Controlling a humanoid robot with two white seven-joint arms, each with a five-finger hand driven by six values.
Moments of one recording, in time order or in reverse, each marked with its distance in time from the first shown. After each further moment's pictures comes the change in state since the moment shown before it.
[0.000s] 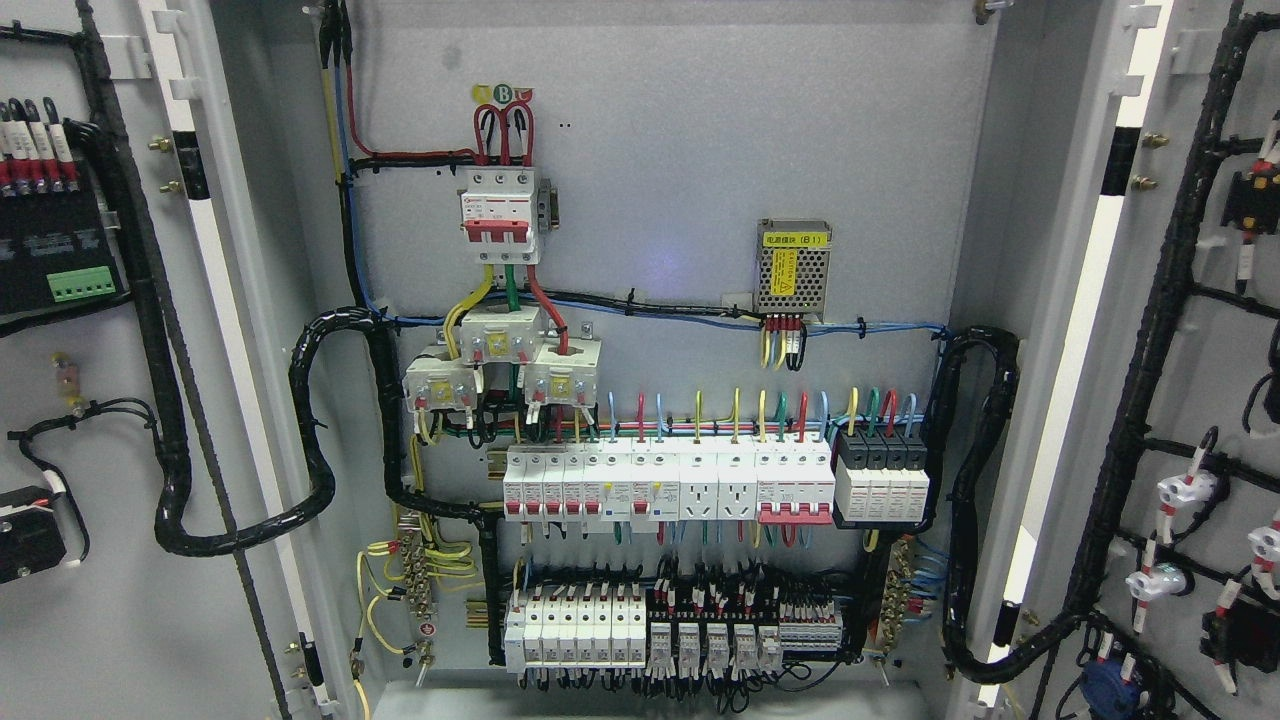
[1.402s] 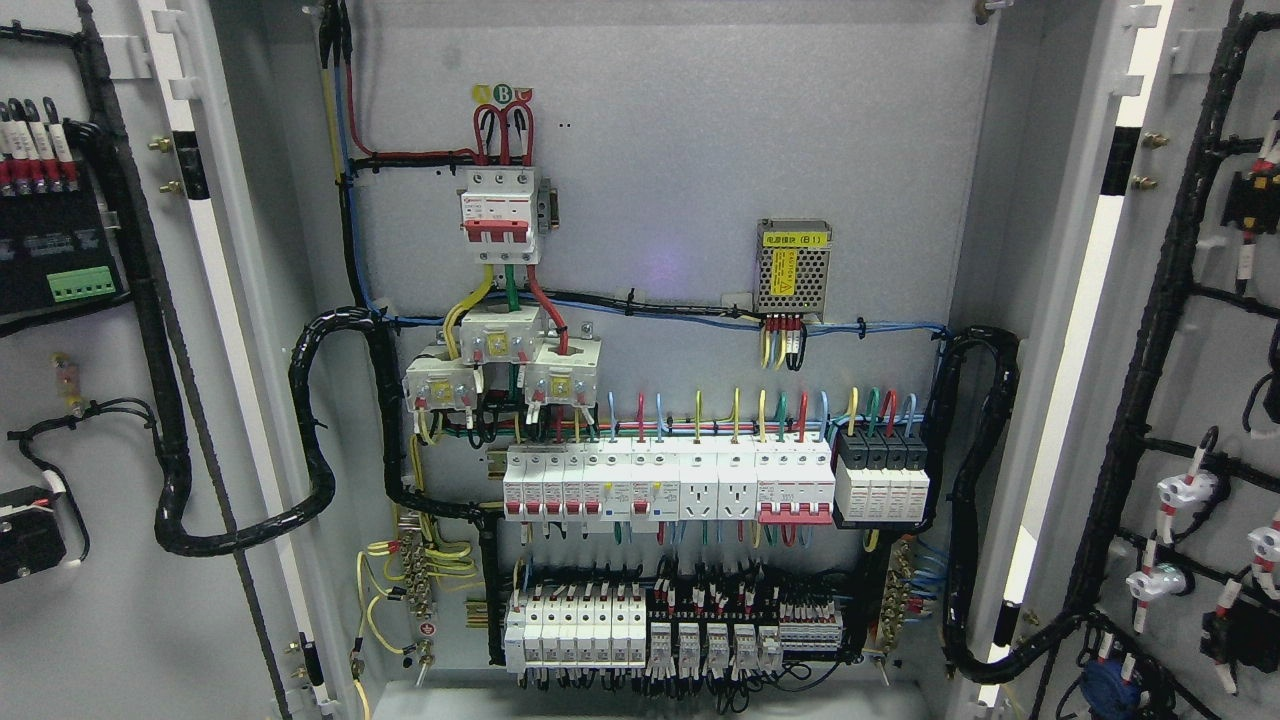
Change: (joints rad) left arm -0.009 -0.034 0.066 0.079 0.063 -0.003 -0.010; right arm -0.037 0.038 -0.031 0.079 0.009 0.002 0.007
